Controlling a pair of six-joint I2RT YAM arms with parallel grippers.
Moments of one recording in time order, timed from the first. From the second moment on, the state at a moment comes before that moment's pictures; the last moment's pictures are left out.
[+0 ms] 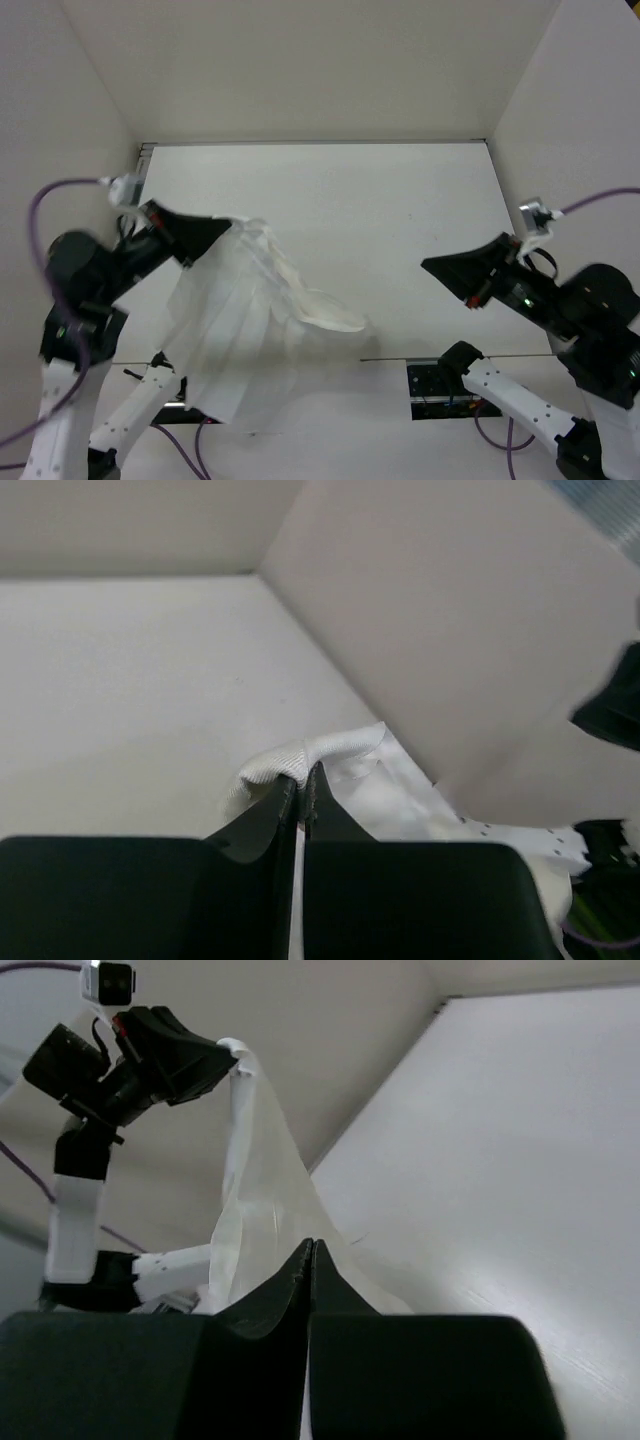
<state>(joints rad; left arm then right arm) -0.21 0.59 1.19 -0.47 0.56 -0.59 0.60 0.54 1.37 -0.78 -0.29 0.63</state>
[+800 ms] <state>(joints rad) -0.13 1.72 1.42 -0.29 0.42 -0.54 0.46 1.41 1.31 -0.64 -0.10 0.47</state>
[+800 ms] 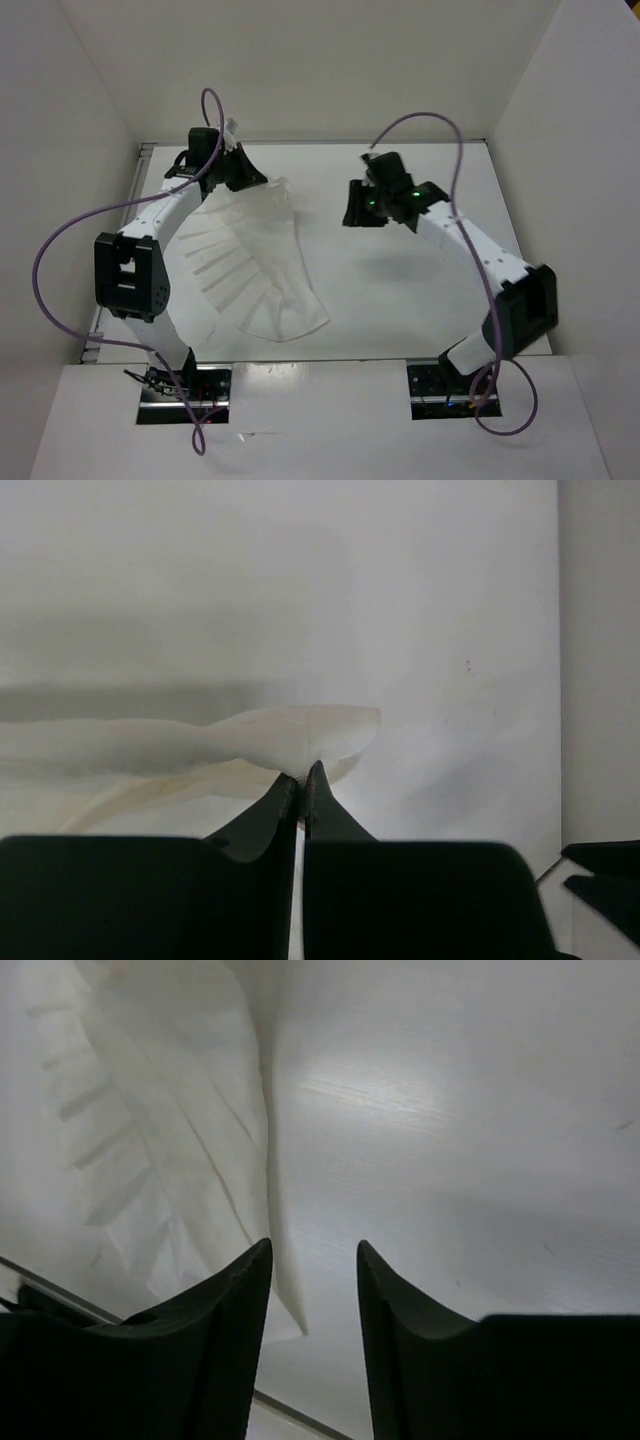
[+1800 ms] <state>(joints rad) -0.06 2.03 1.58 -0.32 0.47 -0.56 0.82 2.36 2.23 -0.71 -0.11 0.18</state>
